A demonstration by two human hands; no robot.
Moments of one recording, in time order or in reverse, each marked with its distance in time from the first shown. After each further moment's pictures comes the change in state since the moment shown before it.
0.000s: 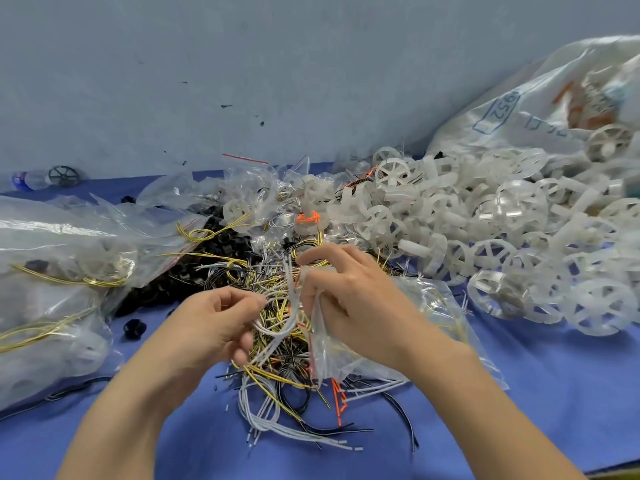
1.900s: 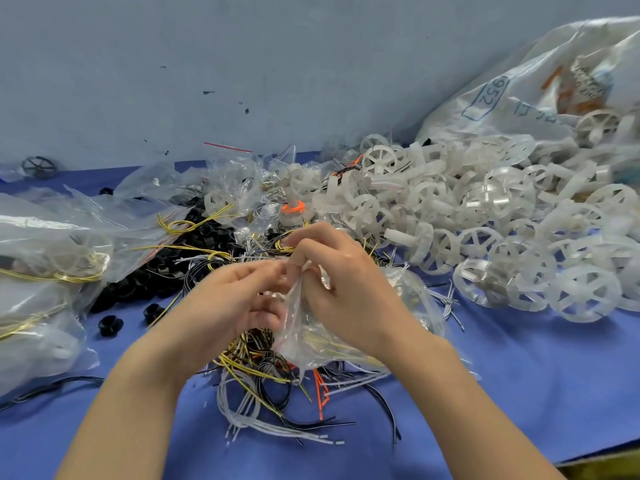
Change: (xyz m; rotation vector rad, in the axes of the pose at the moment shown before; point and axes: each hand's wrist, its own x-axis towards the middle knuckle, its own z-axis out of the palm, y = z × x) left_hand 0.024 0.008 0.035 -0.132 -0.232 0.084; right_hand 0.001 0.005 0.007 0.227 0.209 0.055
